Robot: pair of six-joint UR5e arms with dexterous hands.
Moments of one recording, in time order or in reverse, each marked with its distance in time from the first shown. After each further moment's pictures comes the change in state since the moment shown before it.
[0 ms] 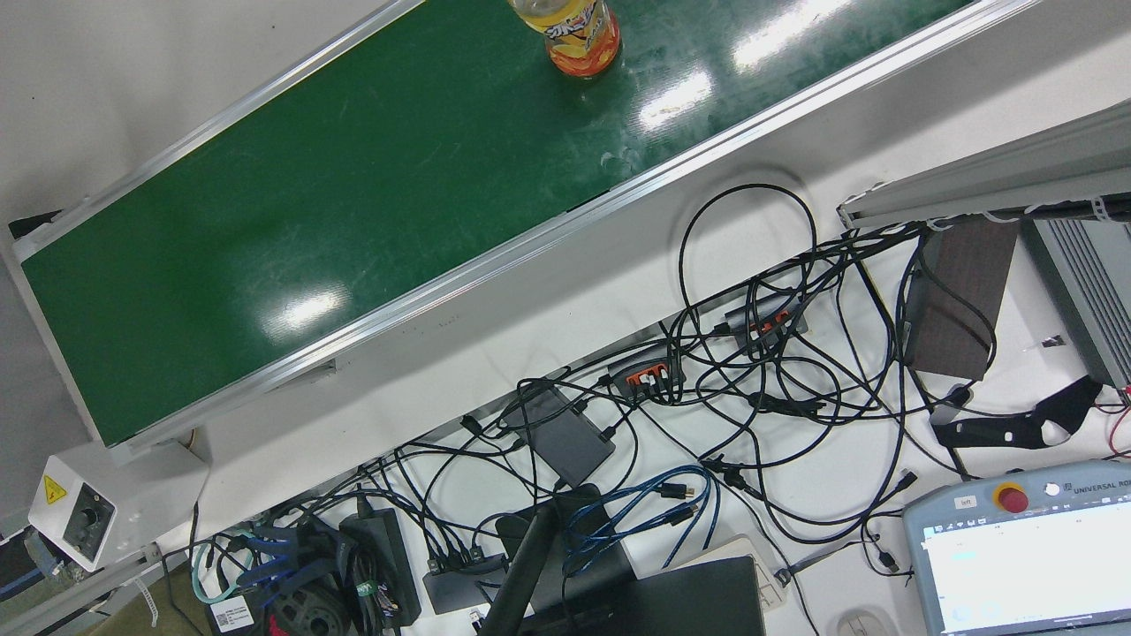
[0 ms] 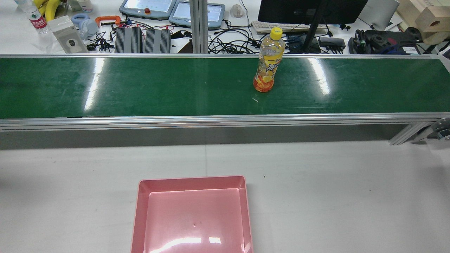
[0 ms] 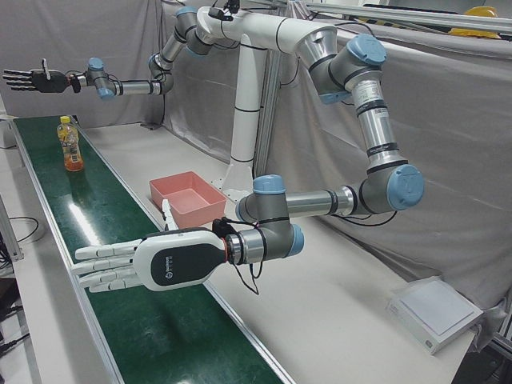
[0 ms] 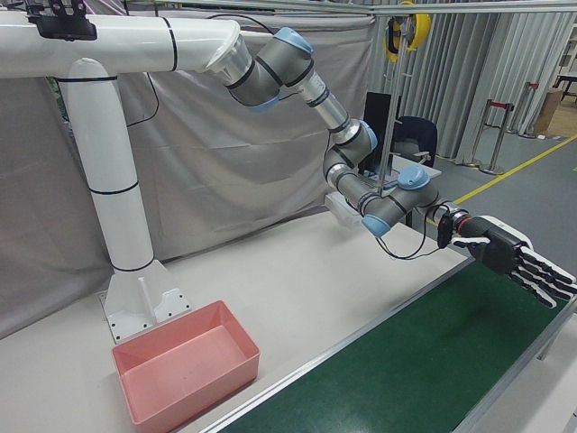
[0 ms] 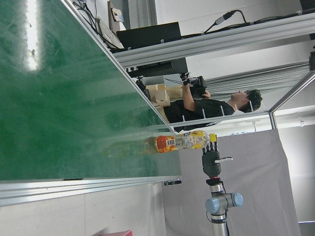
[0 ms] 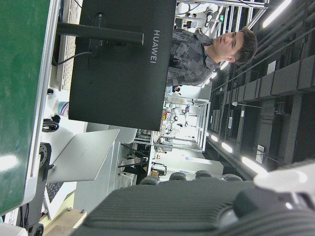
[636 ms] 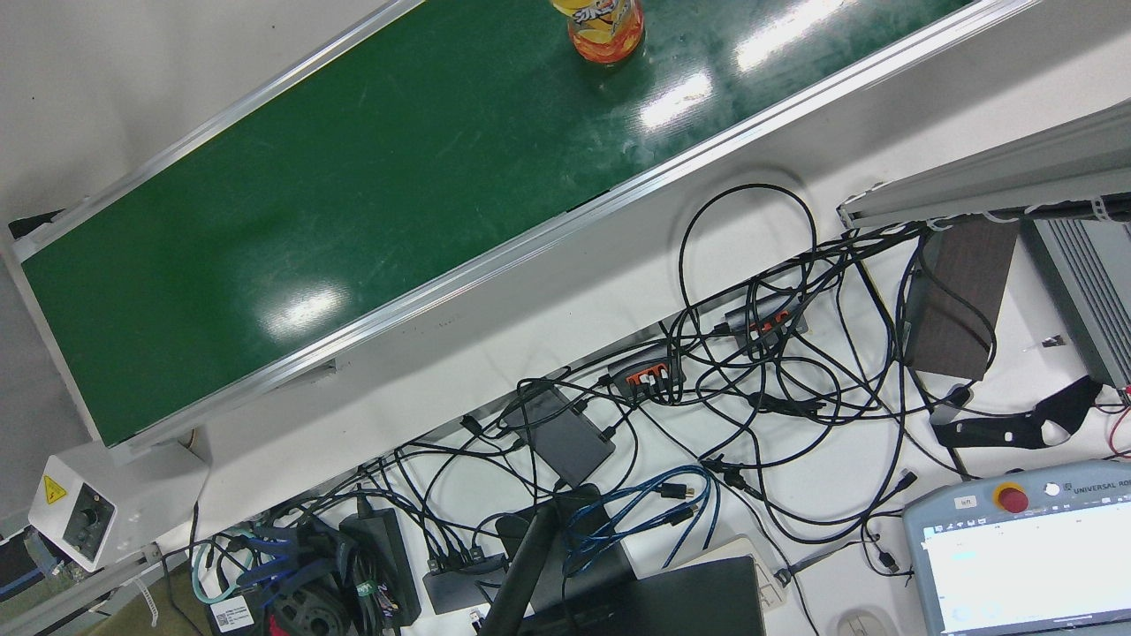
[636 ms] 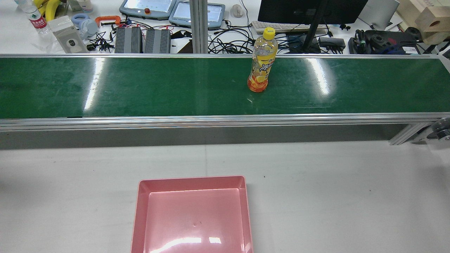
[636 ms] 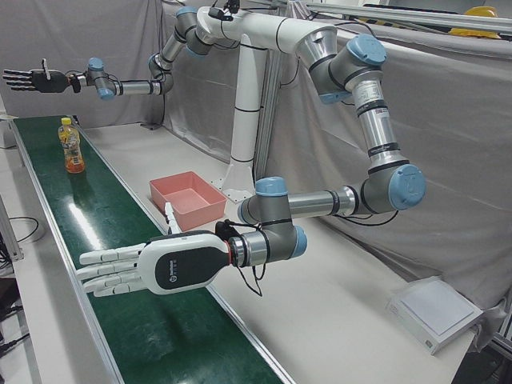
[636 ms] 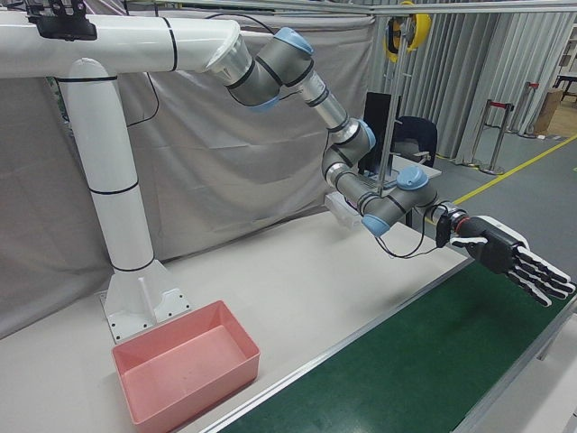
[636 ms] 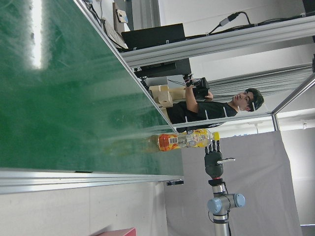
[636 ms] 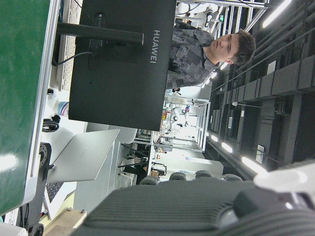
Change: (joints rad) left arm 0.000 0.027 -0.005 -0.008 0.001 0.001; right arm 0.000 0.000 0.000 0.000 0.000 0.000
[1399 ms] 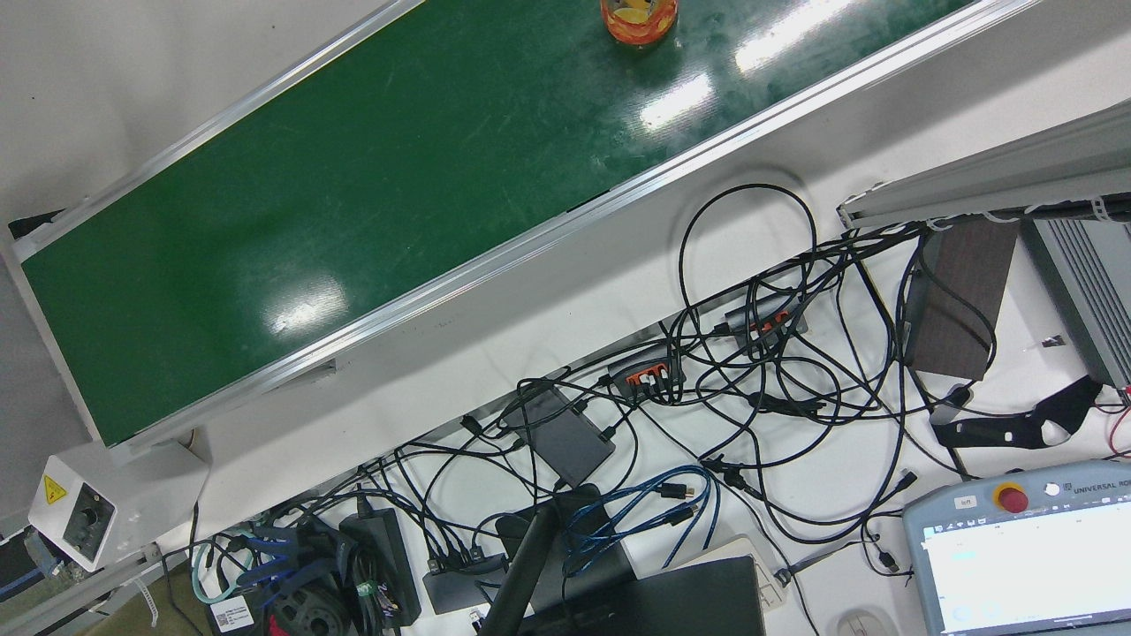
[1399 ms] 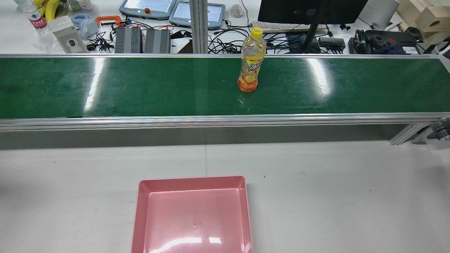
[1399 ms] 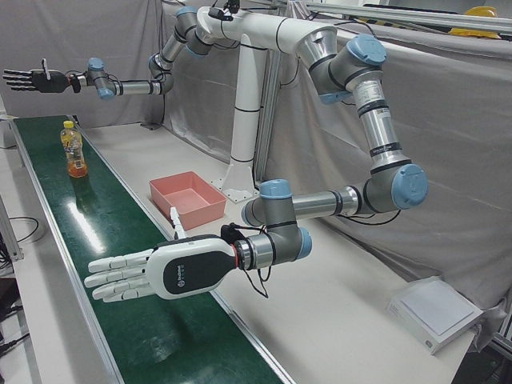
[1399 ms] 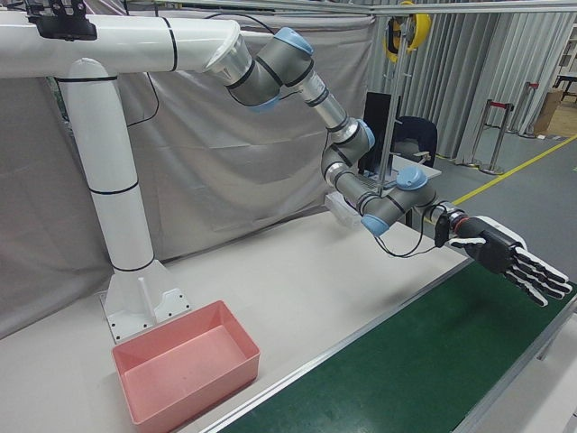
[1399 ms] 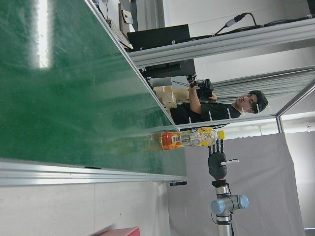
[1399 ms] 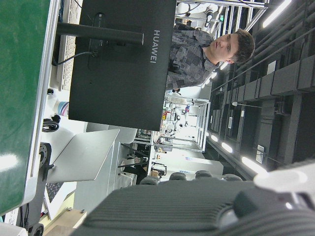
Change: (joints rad) left arm 0.004 0.013 0.000 0.005 0.000 0.004; right arm 0.000 0.000 0.000 0.000 0.000 0.000
